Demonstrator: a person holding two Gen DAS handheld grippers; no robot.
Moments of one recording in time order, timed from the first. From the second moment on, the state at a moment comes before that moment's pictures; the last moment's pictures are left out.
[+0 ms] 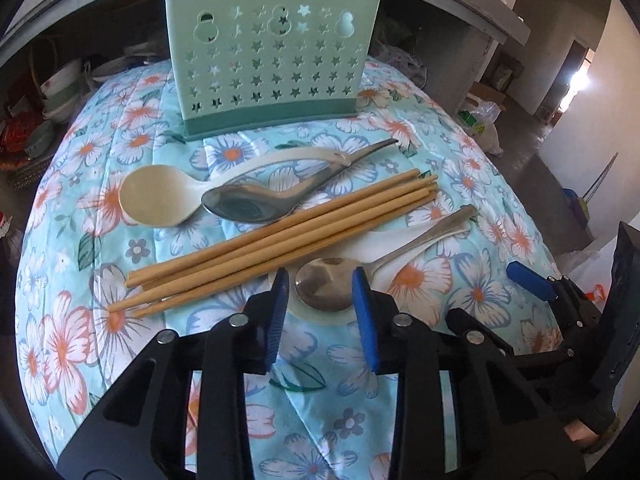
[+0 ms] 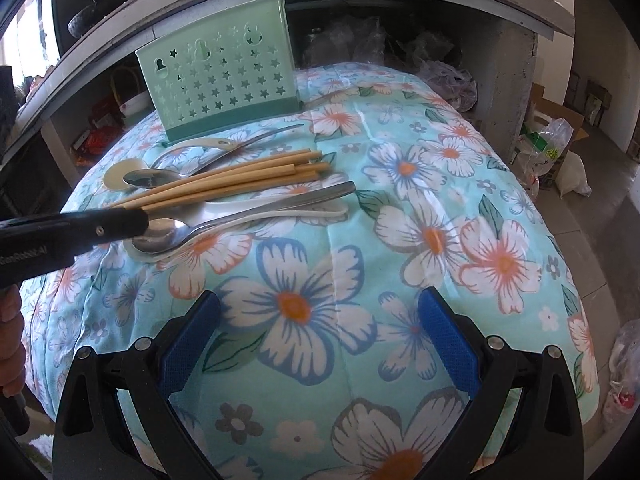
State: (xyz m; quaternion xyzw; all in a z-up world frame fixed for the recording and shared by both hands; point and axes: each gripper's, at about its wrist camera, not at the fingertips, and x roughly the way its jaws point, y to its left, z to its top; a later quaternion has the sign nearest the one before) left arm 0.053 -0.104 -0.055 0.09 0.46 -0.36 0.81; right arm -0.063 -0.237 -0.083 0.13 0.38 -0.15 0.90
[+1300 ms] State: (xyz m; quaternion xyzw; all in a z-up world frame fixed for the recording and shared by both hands) left arm 0.026 -0.077 -0.061 -0.09 0.55 -0.49 0.67; right arm -0.088 -0.251 -0.069 0.17 0.36 -0.19 0.90
